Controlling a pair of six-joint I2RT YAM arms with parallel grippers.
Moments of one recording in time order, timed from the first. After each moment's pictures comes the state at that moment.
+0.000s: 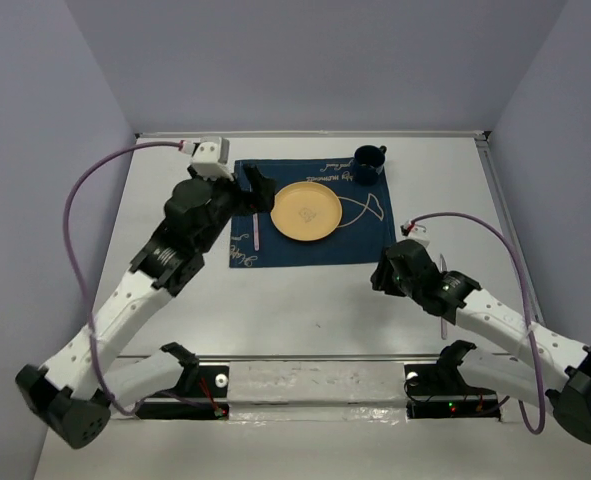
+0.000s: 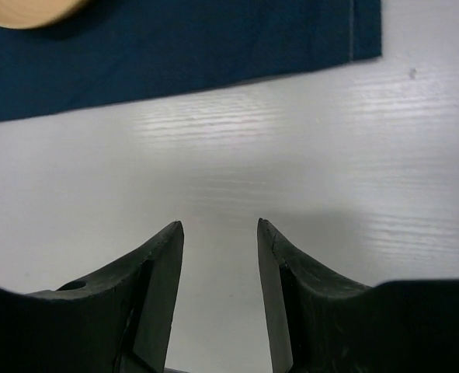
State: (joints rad) left arm -0.59 1.06 1.08 -0.17 -0.24 -0.37; right arm 0.71 0.92 0.61 -0.44 0.32 0.74
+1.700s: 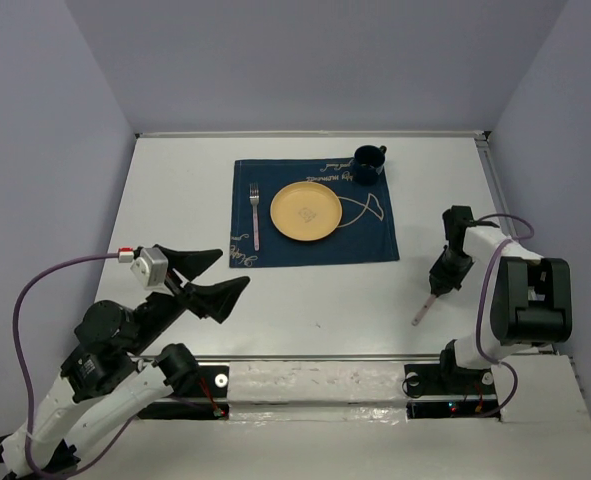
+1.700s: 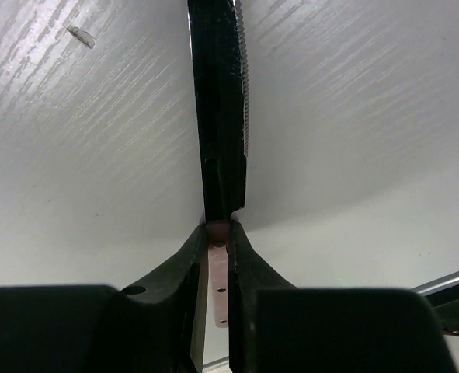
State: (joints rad) left arm -0.88 0.19 0.70 -0.31 -0.07 -0.28; right arm -0.07 1.53 0.83 -0.80 0.14 0.65
